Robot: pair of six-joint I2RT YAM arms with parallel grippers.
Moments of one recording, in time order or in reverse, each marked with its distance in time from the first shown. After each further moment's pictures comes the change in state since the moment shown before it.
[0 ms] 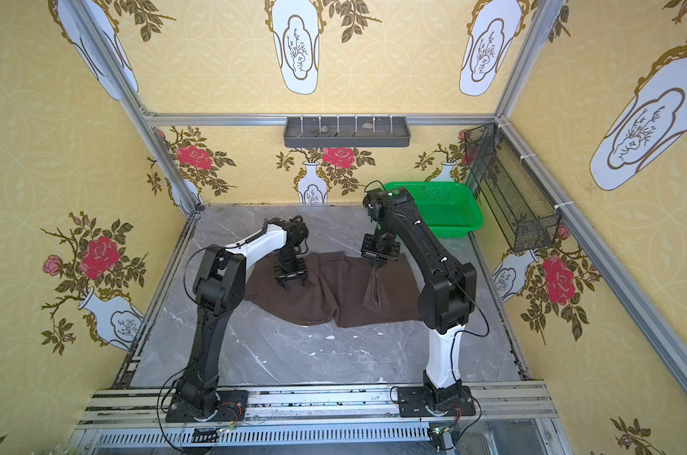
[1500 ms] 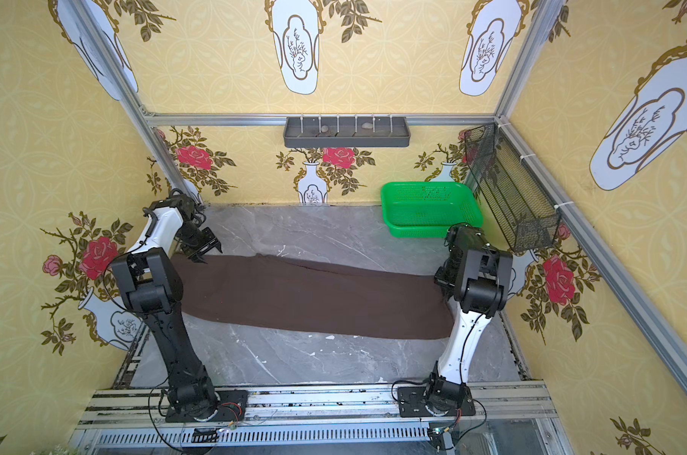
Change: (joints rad) left arm 0.719 -0.192 -0.005 0.004 -0.033 0.212; right arm -0.698 0.150 -0.435 0.351 0.320 -0.312
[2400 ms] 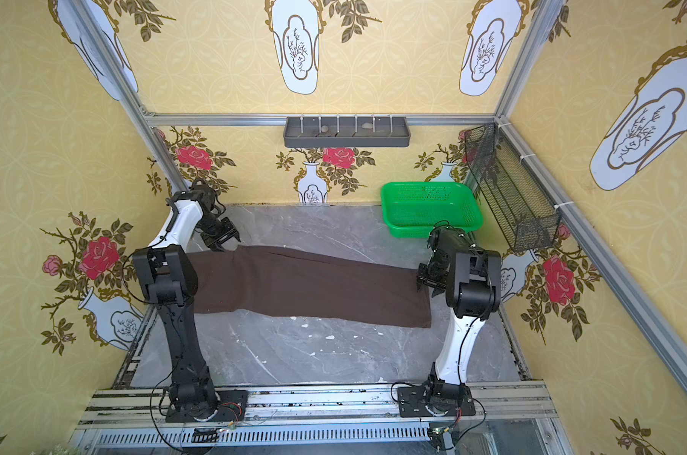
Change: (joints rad) left arm -0.112 0.115 0.203 -0.027 0.029 -0.050; right arm 0.161 -0.024 -0.160 0.143 -0.216 -0.119
